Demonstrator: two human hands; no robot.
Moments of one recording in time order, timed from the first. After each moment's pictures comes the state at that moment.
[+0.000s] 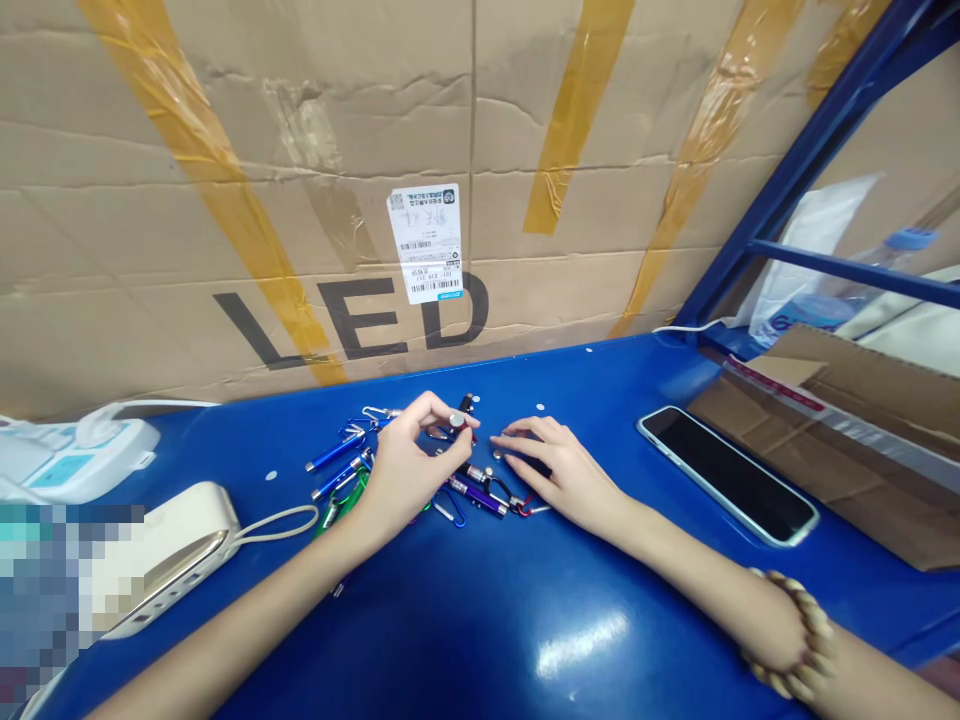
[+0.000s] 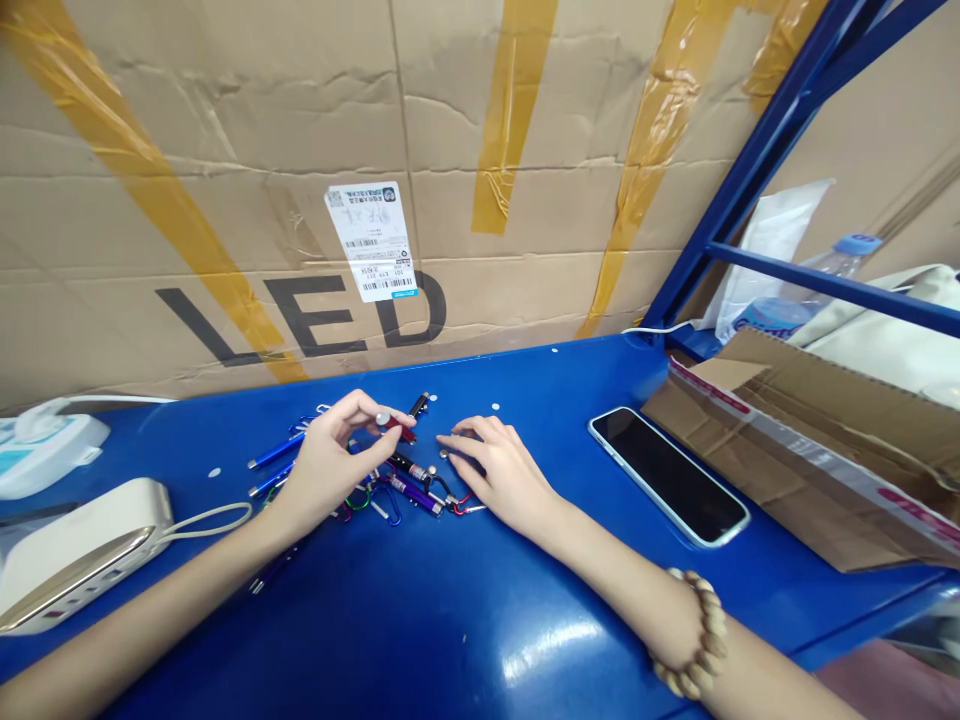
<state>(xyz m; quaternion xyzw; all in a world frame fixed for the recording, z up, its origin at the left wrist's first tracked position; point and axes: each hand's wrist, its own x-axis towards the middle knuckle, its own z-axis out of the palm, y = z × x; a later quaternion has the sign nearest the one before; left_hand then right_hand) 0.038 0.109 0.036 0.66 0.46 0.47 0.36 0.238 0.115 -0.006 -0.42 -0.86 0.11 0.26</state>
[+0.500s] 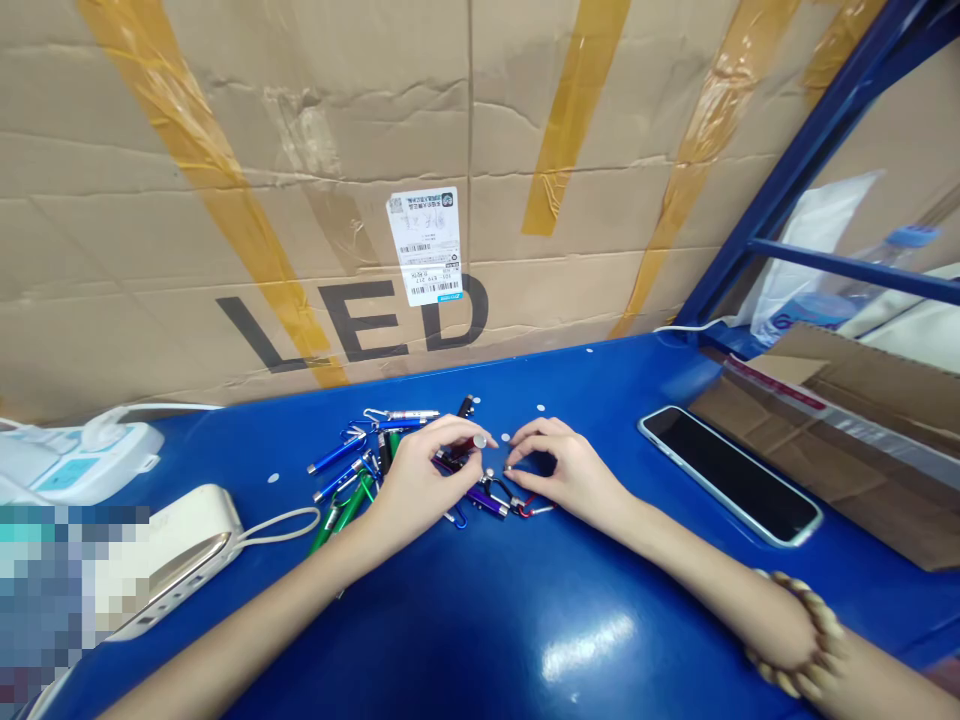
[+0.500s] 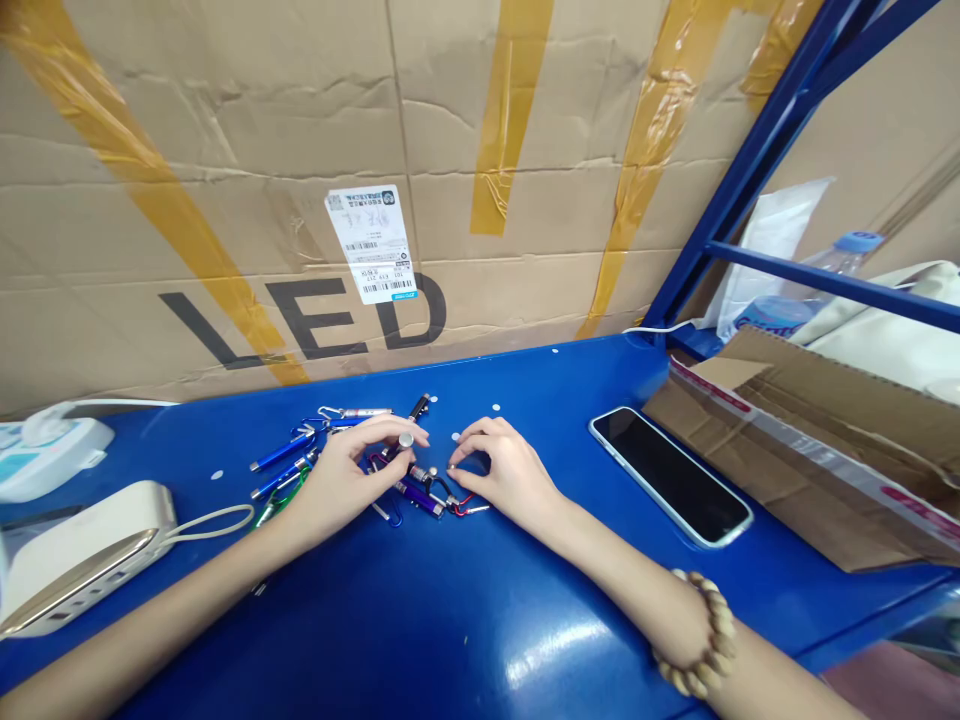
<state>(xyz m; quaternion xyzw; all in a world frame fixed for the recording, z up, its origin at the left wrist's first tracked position) 0.041 0.105 0.032 0.76 0.43 0.39 0.30 0.239 0.120 -0.009 -0.44 -0.83 0.15 0.29</state>
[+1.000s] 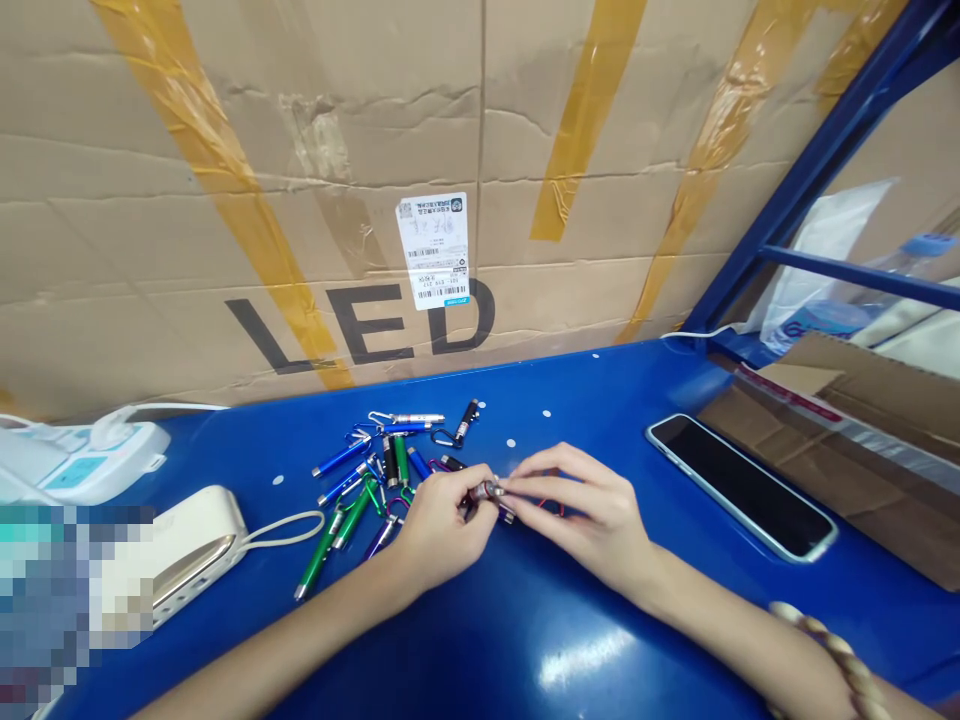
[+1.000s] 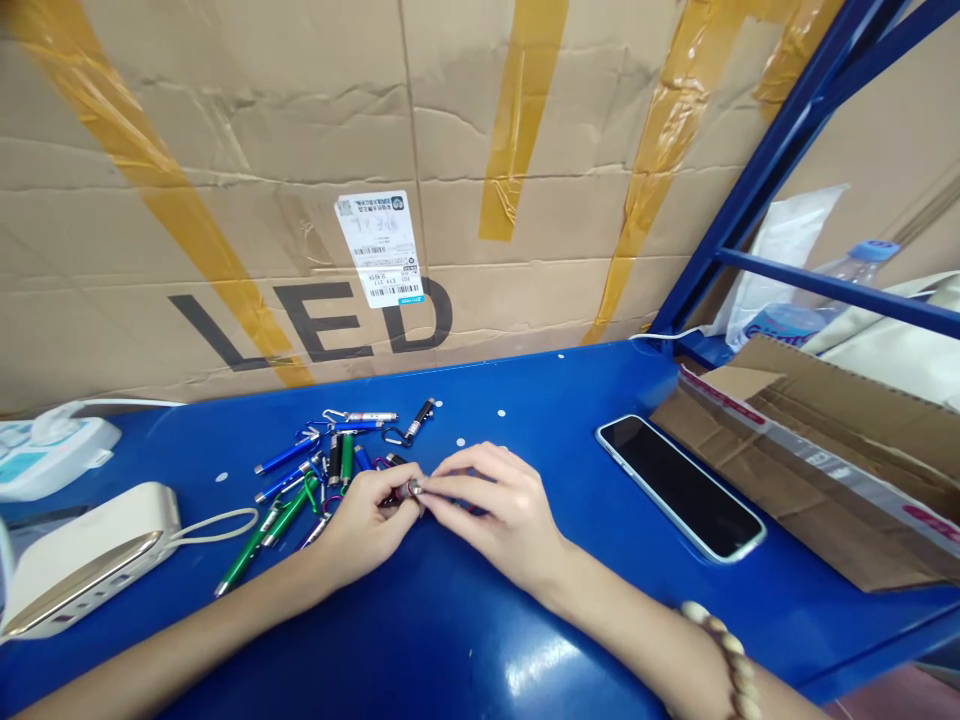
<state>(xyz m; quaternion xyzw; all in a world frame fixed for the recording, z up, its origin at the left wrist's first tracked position) 0.050 0.087 0.004 0.72 0.49 0.31 0.38 0.221 0.086 0.013 -0.29 -0.82 0.05 0.49</state>
